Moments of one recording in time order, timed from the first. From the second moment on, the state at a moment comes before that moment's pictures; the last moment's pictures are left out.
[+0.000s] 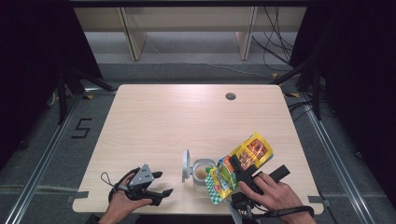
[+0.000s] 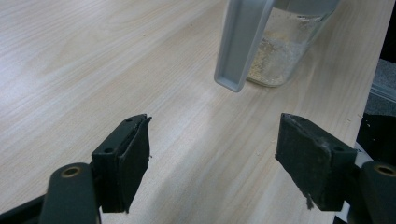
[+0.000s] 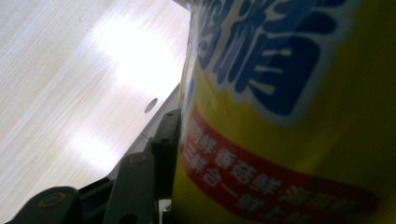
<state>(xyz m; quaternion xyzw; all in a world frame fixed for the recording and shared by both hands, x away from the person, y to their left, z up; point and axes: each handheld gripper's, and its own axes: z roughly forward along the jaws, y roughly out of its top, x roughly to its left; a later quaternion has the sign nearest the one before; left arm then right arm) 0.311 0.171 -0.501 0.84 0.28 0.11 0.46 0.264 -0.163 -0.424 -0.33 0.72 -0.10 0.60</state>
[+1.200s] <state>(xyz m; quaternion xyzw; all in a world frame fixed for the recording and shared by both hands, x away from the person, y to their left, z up) 0.310 0.172 -0.499 0.84 0.29 0.11 0.45 0.268 -0.160 -0.422 -0.33 0.72 -0.10 0.60</state>
